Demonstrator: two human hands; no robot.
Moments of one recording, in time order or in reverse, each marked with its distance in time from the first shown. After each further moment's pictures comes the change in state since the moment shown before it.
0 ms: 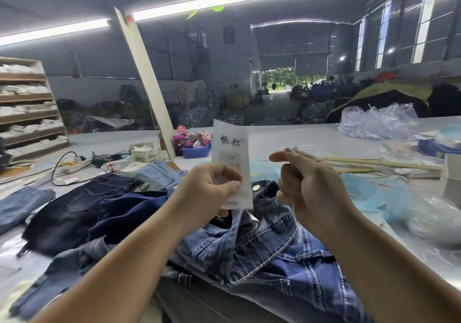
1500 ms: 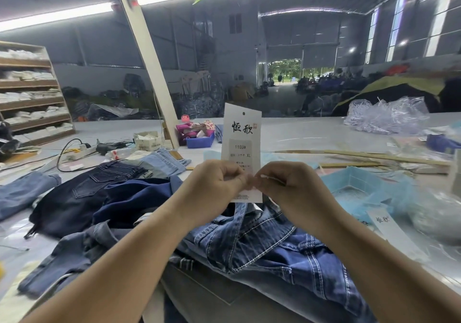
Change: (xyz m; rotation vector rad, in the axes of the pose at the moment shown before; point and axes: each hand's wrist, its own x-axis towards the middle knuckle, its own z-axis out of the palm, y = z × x) left_hand -0.003 -0.008 0.007 0.129 -0.084 0.139; right_hand -0.009 0.019 0.000 -0.984 -0.185 -0.267
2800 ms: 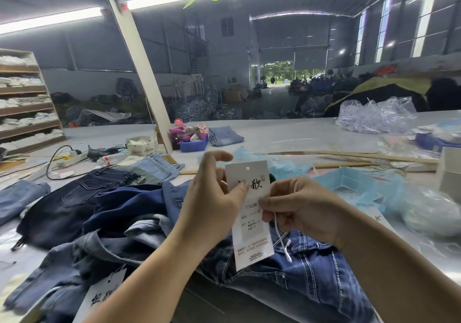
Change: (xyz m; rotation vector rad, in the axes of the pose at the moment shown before) left_hand -0.012 0.007 0.030 -0.135 0.294 0.017; right_hand -0.001 0.027 -0.019 0.675 -0.320 0.478
